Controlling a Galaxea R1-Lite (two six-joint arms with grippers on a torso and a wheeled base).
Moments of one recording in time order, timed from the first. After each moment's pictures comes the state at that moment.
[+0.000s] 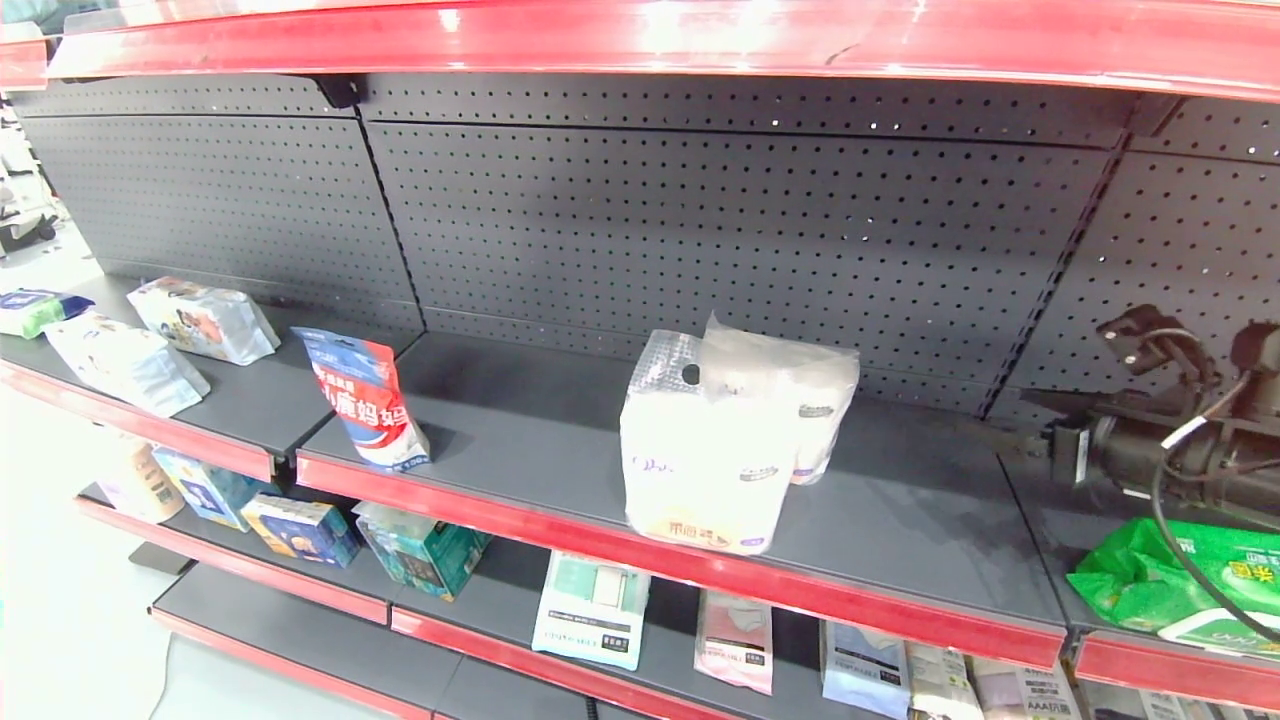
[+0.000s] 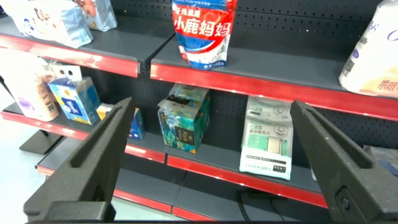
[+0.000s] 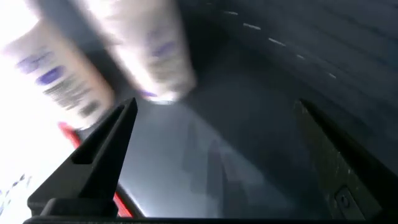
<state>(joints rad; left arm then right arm) 0.00 0.00 0.00 0.00 0.02 -0.01 -0.14 1.63 -0.58 -0.68 0.47 -0.21</state>
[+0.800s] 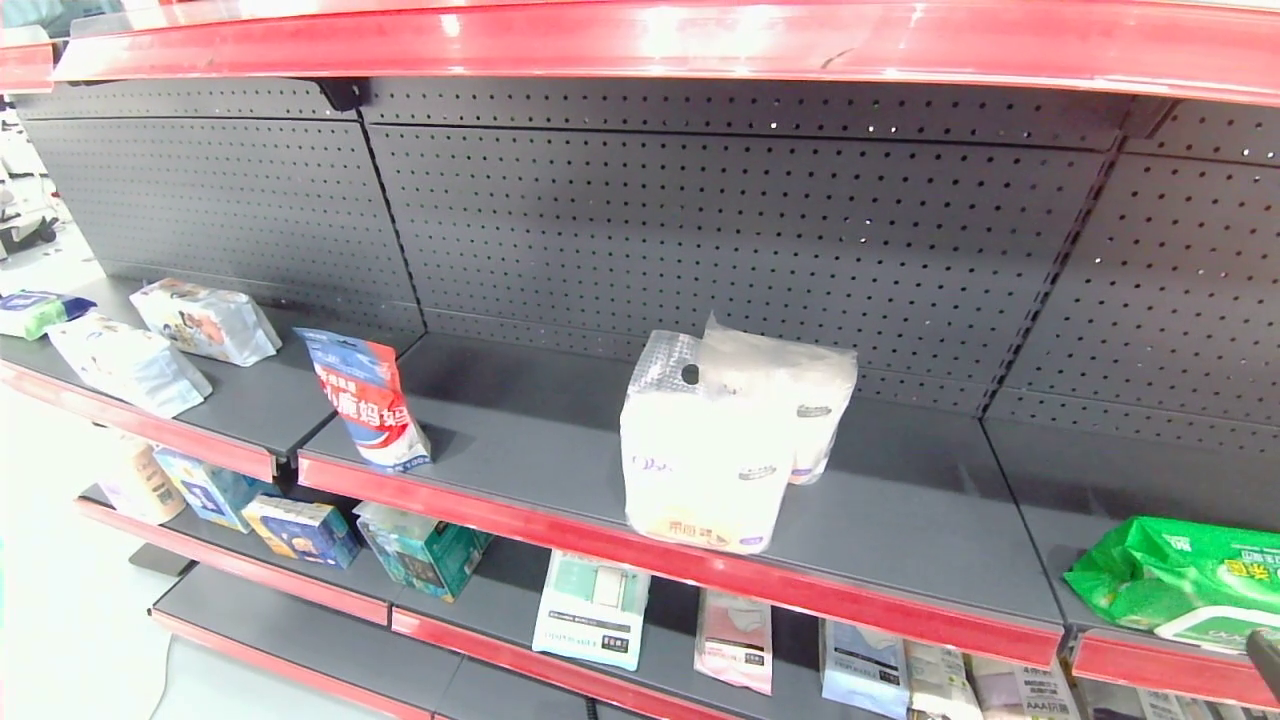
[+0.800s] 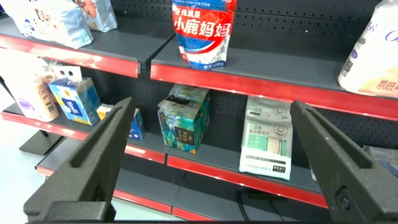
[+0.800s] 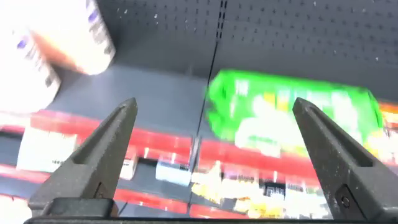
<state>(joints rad) 0.00 0.00 0.00 0.00 0.02 -0.01 -0.15 0.41 -0.08 -0.23 0.01 -0.09</state>
